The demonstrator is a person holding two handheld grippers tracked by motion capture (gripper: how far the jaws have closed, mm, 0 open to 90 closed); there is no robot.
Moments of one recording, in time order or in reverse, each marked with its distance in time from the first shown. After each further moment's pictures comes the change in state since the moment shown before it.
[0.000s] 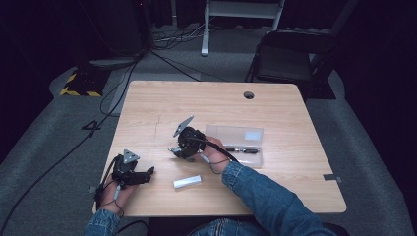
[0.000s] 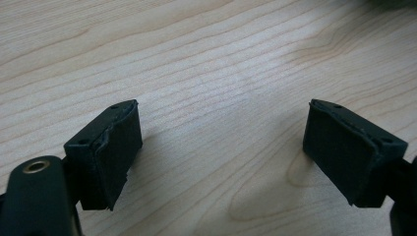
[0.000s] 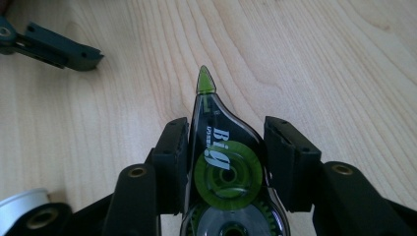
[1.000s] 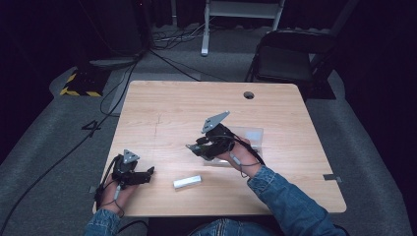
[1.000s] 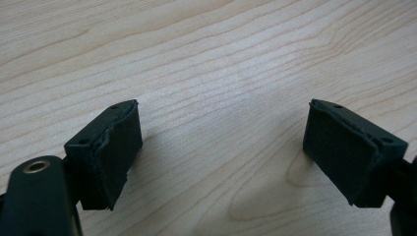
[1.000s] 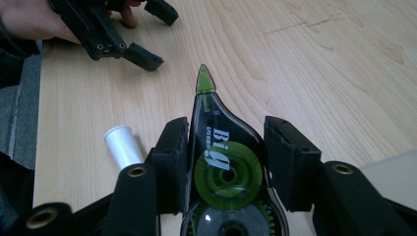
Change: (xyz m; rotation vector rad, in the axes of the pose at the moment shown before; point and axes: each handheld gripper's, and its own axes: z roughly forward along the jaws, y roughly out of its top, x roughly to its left) left arm 0.000 0.000 0.000 0.002 0.000 0.000; right arm 0.005 -0.040 -0.097 -0.163 0.033 -0.009
